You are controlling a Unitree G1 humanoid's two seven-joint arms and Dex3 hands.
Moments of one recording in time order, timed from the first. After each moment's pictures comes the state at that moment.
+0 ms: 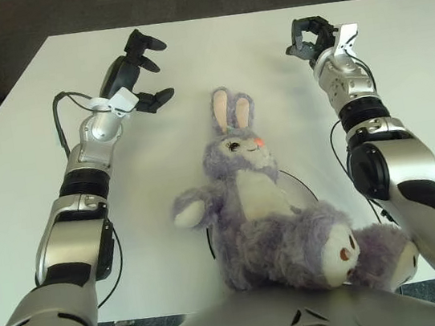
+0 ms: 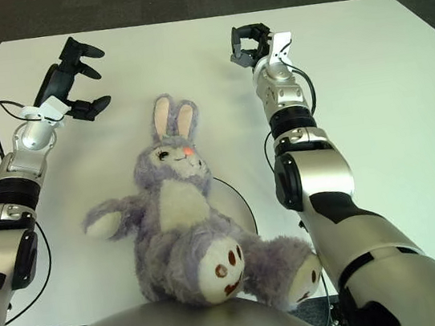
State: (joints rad) left arm -0.69 0.42 -0.03 0.79 0.26 -0.66 -0.01; right arm -0.92 -0.16 -0.17 0.92 0.04 -0.07 -0.16
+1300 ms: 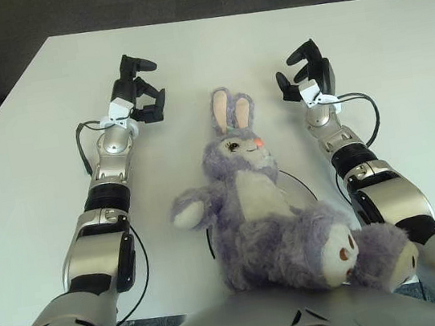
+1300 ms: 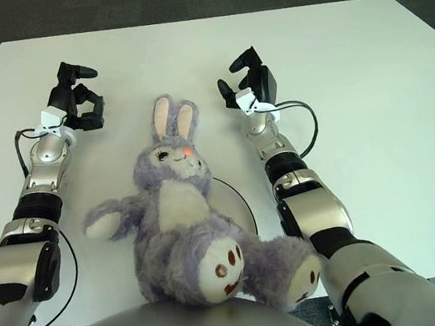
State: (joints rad) left arm -0.56 0.27 0.06 0.70 0.06 -0.43 -0.04; right arm -0.68 -0.14 0.06 0.93 -0.31 -0.37 -0.54
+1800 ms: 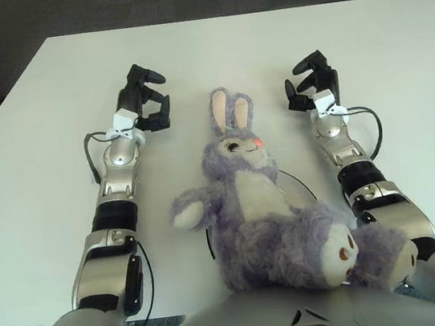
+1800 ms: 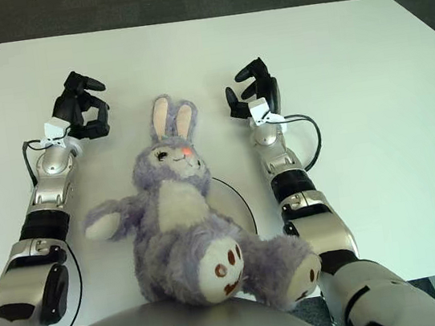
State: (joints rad) left arm -0.43 0.23 0.06 0.47 0.04 -0.36 -0.05; right arm -0.52 -0.13 -0.01 0.67 -0.18 -0.34 -0.39
